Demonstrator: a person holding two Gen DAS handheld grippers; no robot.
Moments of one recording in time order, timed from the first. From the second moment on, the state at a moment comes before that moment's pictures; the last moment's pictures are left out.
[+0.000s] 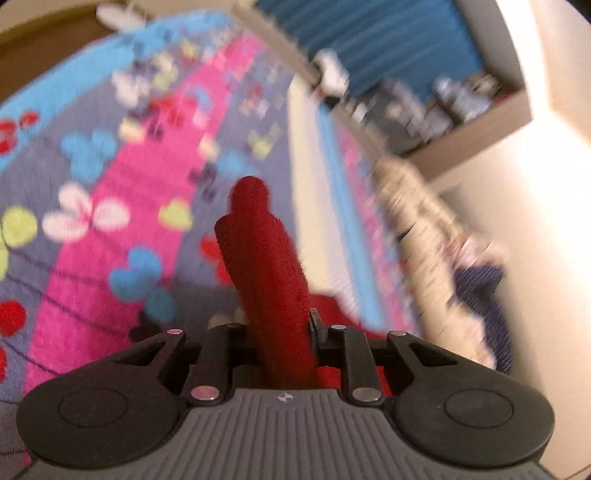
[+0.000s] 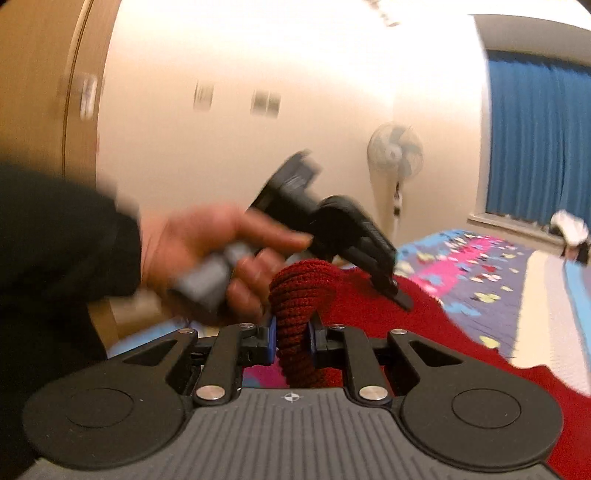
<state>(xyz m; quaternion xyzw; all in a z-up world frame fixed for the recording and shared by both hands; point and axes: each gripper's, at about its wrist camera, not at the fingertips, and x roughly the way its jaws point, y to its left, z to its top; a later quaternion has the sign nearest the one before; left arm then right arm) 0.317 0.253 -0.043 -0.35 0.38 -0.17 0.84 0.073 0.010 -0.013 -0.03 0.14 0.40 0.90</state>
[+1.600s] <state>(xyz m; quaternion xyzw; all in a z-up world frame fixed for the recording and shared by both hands) 0.203 -0.039 -0.062 0.11 0.36 -0.35 0.86 0.059 -0.318 -0.034 0.23 0.26 -0.01 0.94</state>
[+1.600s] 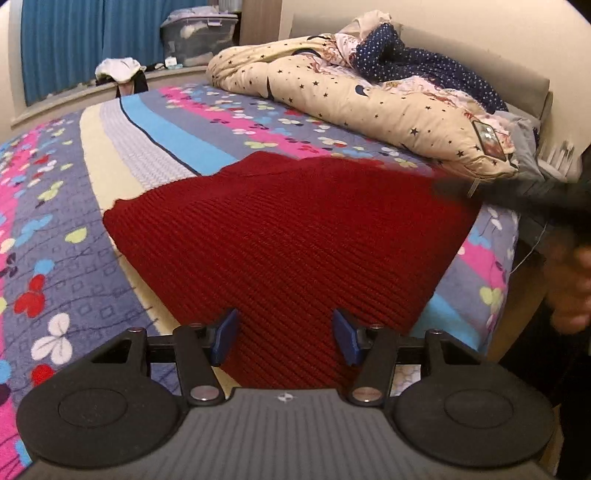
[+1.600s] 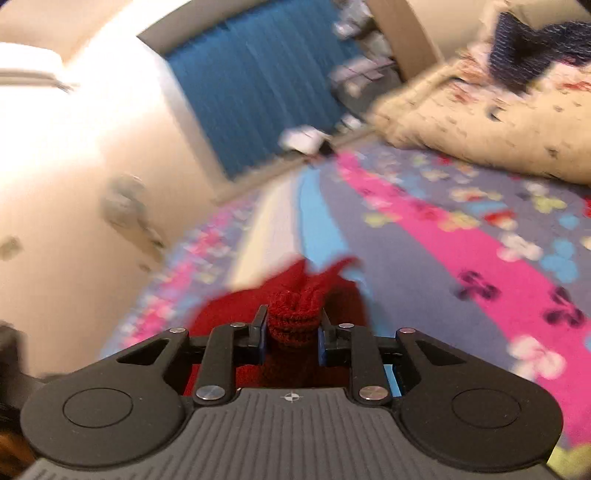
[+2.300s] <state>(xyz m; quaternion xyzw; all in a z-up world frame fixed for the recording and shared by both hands) 0.223 -0.035 -0.060 0.11 0.35 -0.35 0.86 0.124 -0.298 0.005 0.00 0.32 0.11 0.94</state>
